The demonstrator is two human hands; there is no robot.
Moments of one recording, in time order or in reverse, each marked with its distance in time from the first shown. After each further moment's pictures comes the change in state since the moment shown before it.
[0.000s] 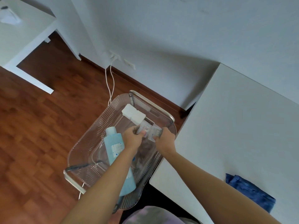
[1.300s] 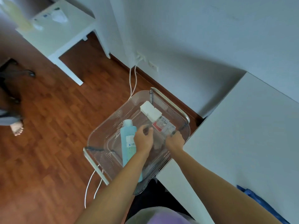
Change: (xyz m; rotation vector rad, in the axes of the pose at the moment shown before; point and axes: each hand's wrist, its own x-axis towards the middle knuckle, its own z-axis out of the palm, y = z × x) left_hand -0.048 0.002 -0.007 -0.066 0.260 0.070; right_hand 0.004 0.004 0.021 0.141 -0.004 0.152
